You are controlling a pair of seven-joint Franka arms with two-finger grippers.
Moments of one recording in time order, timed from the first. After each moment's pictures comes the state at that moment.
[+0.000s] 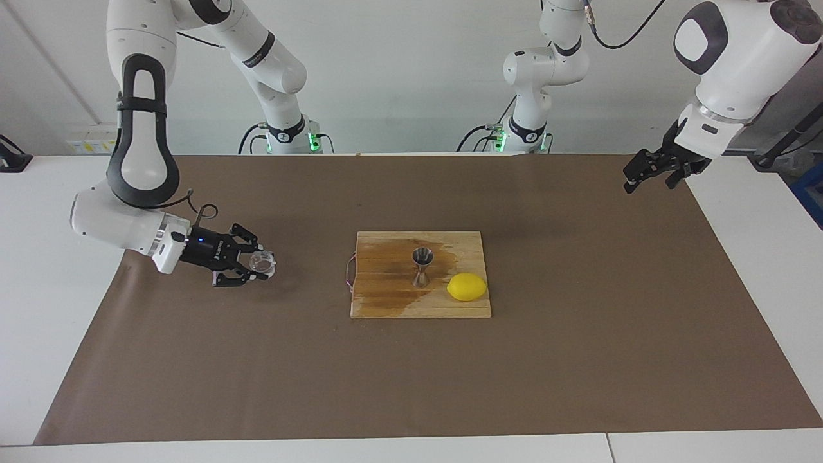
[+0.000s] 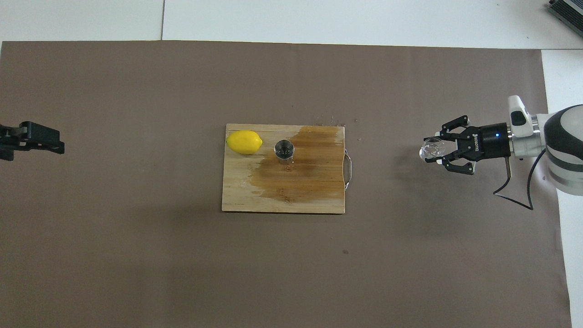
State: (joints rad) left arm 0.03 0.01 0.00 -1.64 -0.03 1.61 -0.04; right arm -0.73 0.44 0.54 -1.88 0.73 1.88 -2.03
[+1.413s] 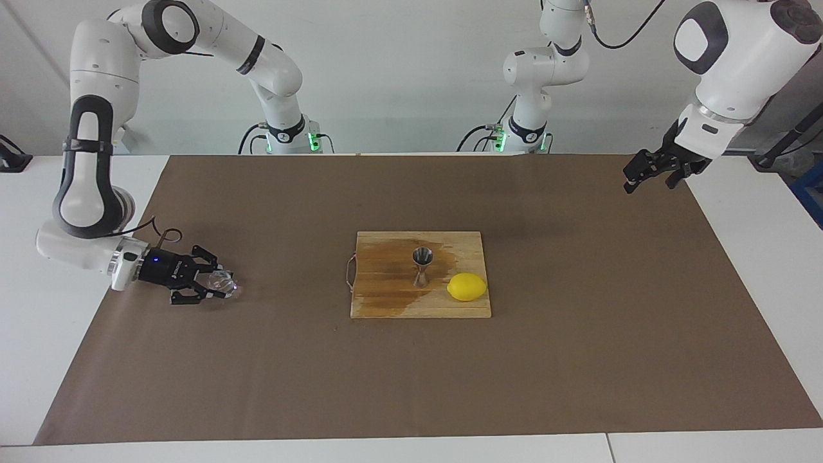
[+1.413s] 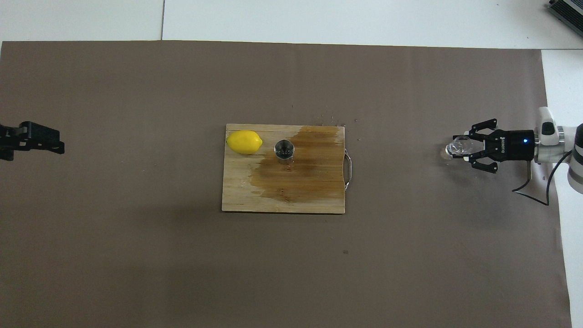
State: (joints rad) left arm 0.03 0.01 0.00 -1.64 -0.03 1.61 -0.04; right arm -0.89 0.67 0.57 -1.74 0.68 1.90 -2.14
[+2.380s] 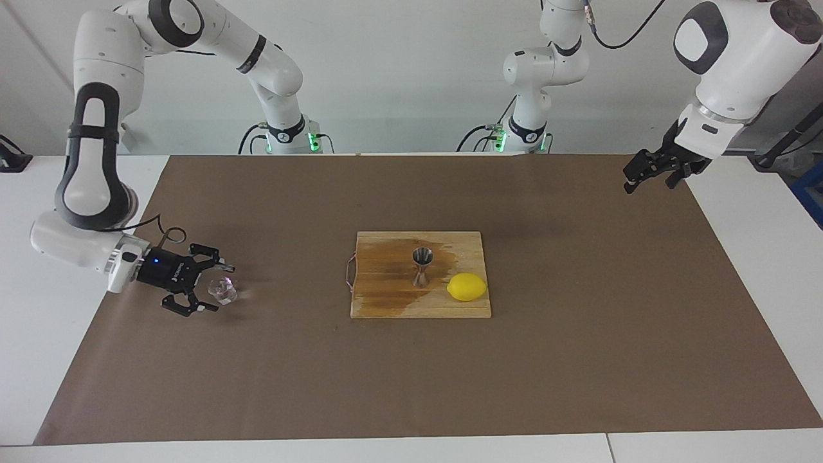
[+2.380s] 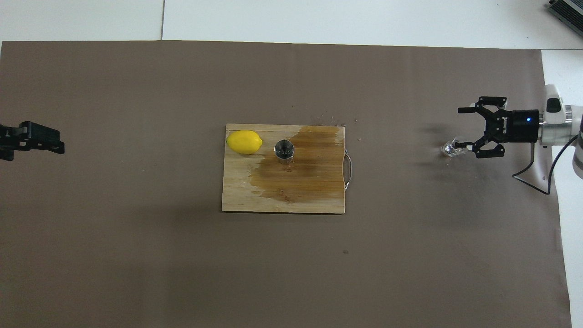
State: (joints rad) left arm 0.03 0.01 0.00 -1.64 -0.03 1.61 -0.04; right arm -0.85 0.55 0.64 -1.70 0.69 1.96 -1.88
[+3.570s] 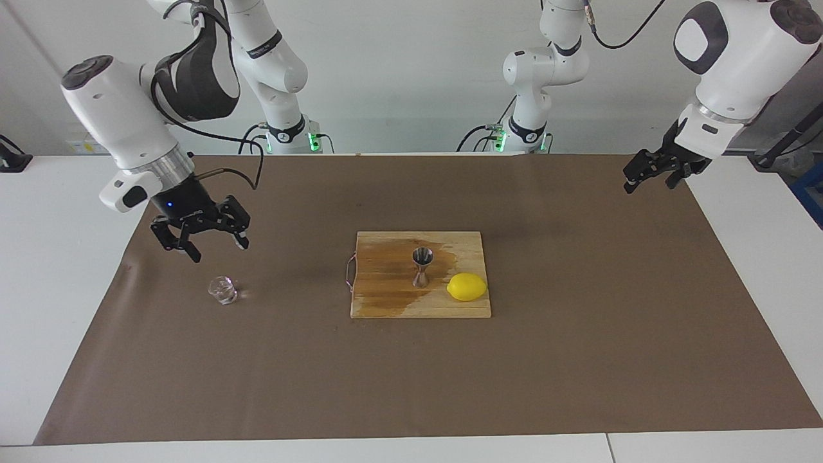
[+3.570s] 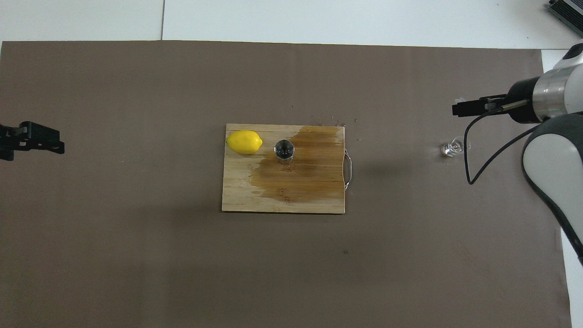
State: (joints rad) left arm 0.03 0.01 0.00 -1.64 -0.03 1.61 -0.04; right arm -0.61 0.13 0.63 -1.75 0.06 2.10 -0.14
